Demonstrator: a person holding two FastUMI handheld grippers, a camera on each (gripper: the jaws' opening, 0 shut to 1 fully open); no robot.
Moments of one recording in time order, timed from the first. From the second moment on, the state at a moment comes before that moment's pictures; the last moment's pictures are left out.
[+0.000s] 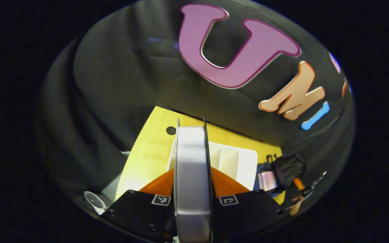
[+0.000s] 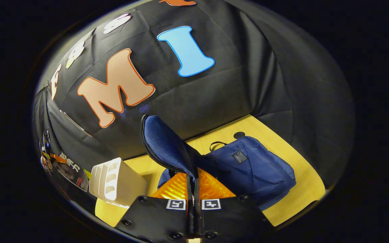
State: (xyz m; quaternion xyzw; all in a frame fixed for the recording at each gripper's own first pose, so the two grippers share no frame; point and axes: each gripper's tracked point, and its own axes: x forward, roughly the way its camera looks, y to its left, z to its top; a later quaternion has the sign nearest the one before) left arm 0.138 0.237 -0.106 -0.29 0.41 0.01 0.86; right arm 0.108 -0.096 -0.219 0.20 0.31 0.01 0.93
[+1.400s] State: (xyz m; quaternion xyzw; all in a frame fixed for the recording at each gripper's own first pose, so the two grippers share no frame) left arm 0.171 -0.124 -0.182 -0.54 0.38 -0.16 0.73; right arm 0.110 -0.103 -0.207 0.22 0.30 0.03 0.93
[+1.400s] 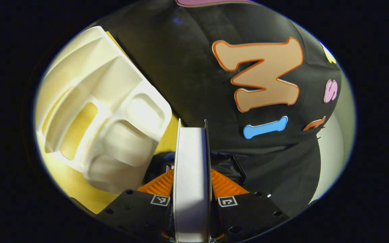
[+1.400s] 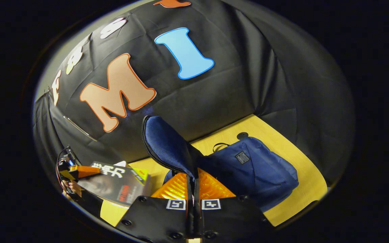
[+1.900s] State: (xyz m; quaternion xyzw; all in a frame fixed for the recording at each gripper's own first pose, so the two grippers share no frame) left arm 0.185 -0.282 -0.258 -0.54 0.44 -0.16 0.70; right arm 0.112 -0.106 -0.194 0.22 0.29 0.05 0.93
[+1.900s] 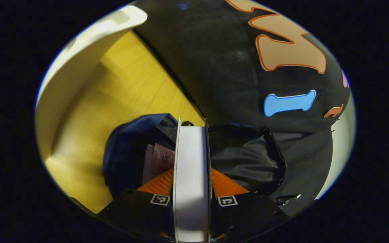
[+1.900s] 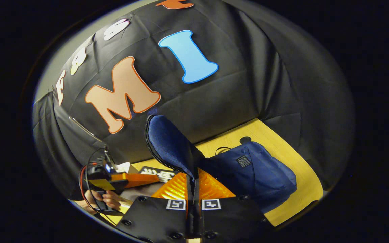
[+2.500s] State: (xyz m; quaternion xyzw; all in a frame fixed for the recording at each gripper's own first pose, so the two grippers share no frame) left arm 0.200 -0.345 -0.289 -0.60 0.44 -0.13 0.65; right arm 0.116 -0.094 -0.189 0.22 0.28 0.08 0.93
